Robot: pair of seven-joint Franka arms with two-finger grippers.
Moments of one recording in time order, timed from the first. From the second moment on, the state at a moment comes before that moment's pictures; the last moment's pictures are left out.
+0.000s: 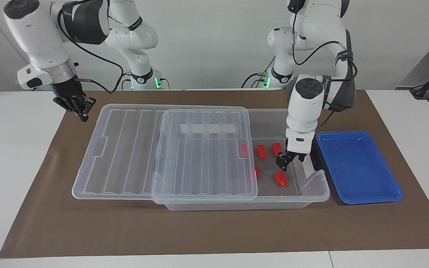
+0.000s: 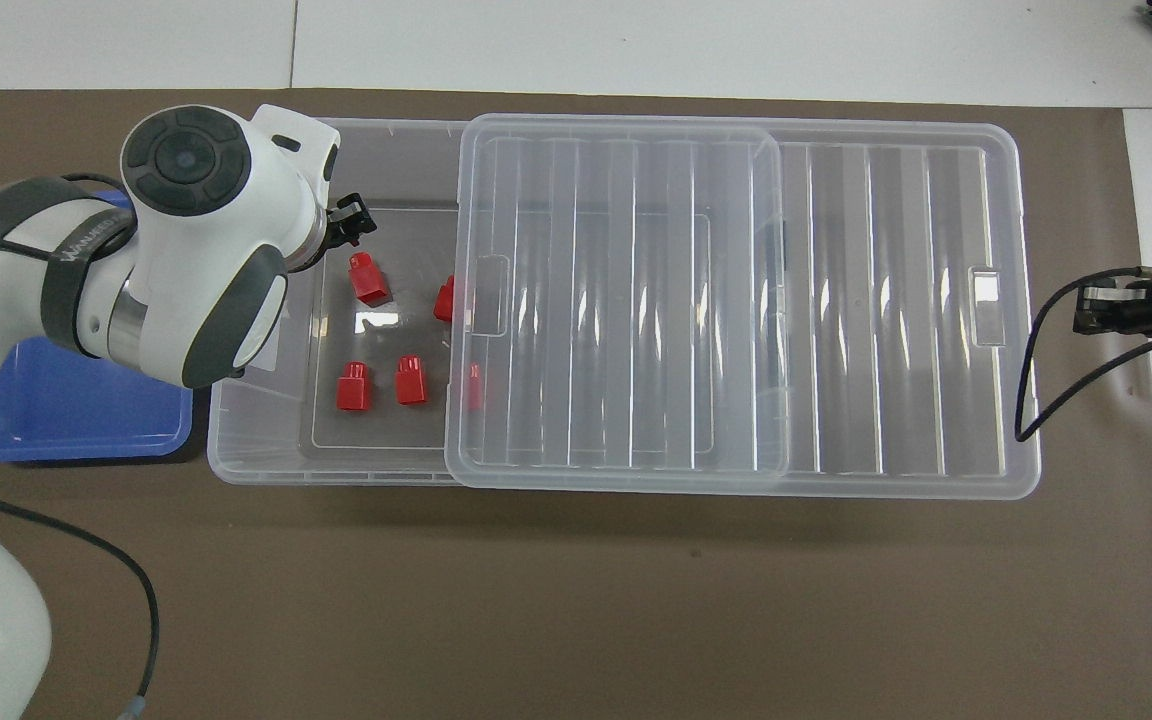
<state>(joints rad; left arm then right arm) -0.14 0.33 -0.22 -1.63 0.27 2.04 -0.86 0.02 -0.05 -0.09 -1.80 -0.03 1.84 0.15</state>
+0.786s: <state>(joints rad) 0.04 0.20 -0.20 -1.40 0.16 1.62 -0.28 0.01 0.11 -0.14 -1.82 -0.03 2.05 0.02</state>
